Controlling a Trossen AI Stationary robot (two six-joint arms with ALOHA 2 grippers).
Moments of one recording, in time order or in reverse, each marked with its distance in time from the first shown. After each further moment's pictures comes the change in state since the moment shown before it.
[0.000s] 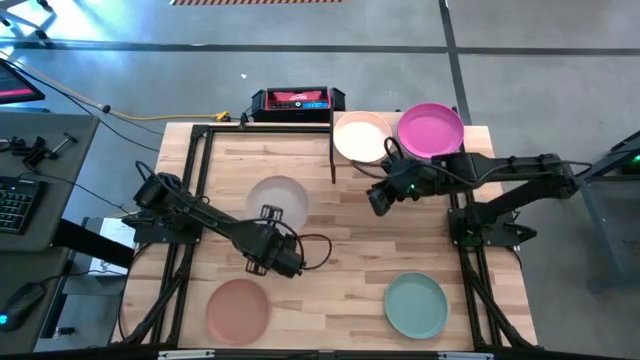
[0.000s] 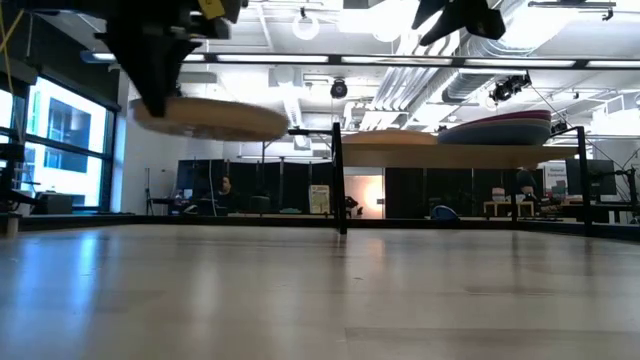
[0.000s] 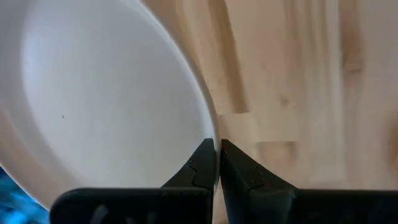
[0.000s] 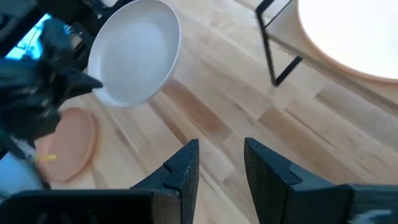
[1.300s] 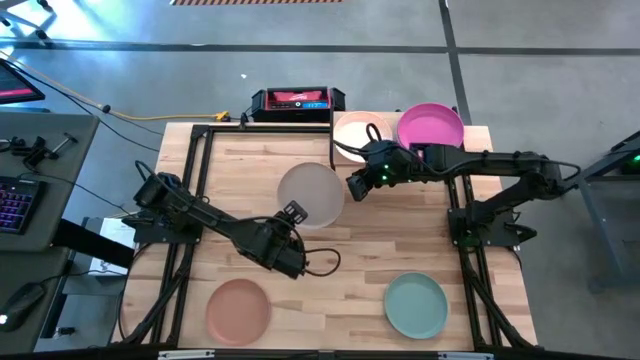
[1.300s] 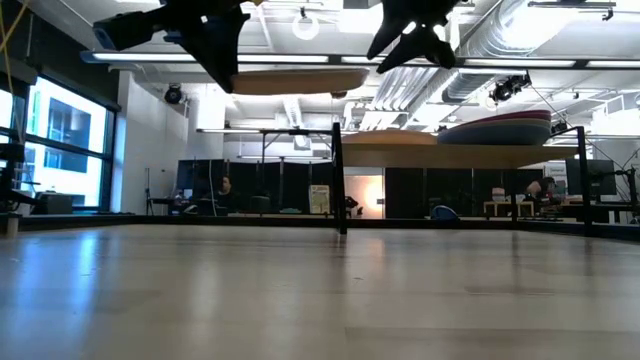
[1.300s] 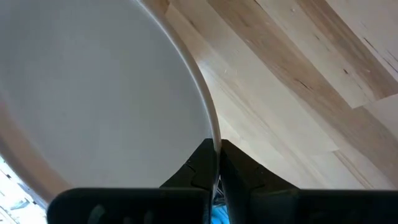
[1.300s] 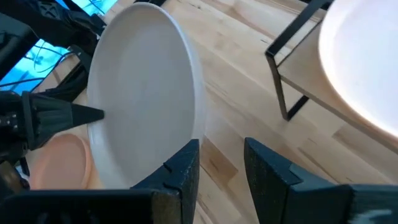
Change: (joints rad) left arm 0.002 0.000 0.025 0.109 -0.393 0.594; right arm -0.149 0.142 0.001 0.211 -0.111 -0.119
